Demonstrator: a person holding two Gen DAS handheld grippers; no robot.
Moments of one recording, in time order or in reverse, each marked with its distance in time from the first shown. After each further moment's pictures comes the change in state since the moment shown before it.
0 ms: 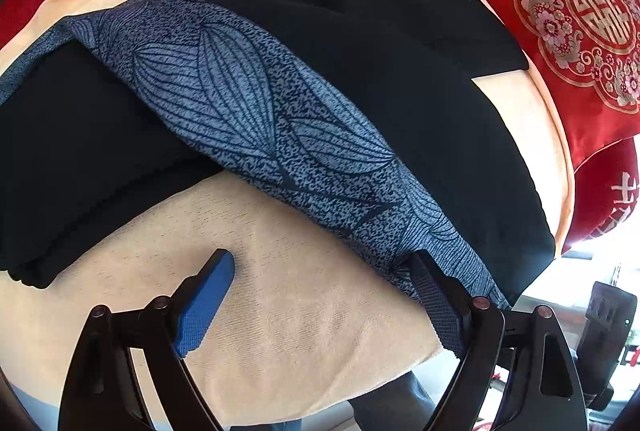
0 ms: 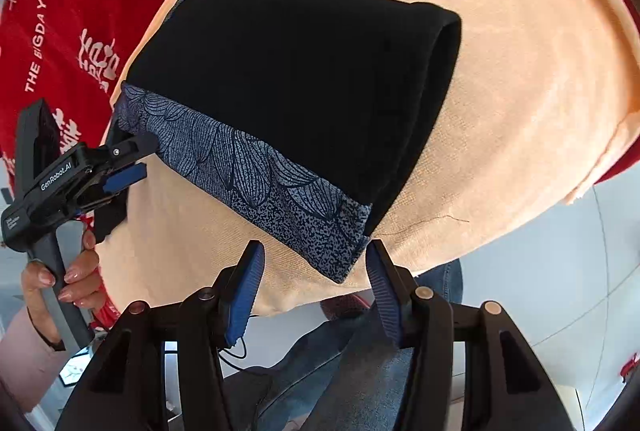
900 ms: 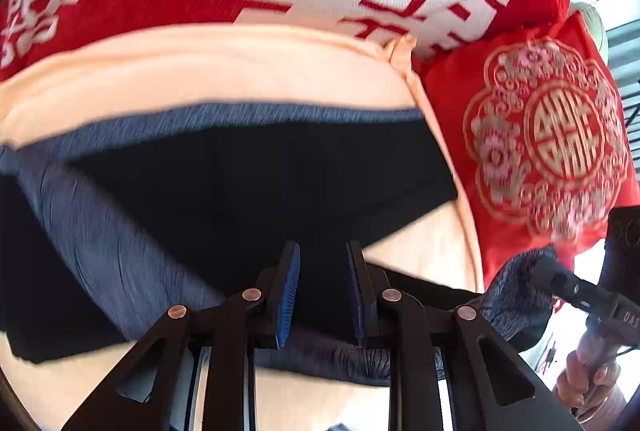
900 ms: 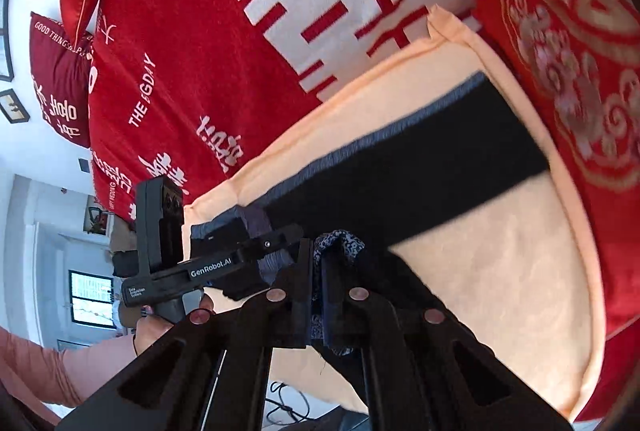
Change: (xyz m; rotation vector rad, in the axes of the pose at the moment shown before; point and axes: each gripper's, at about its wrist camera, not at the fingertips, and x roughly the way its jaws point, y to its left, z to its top) left arm -0.044 -0.052 0.129 -0.110 -0.142 -0.176; right arm -0.127 0.102 0.238 -0.312 -0.113 0.206
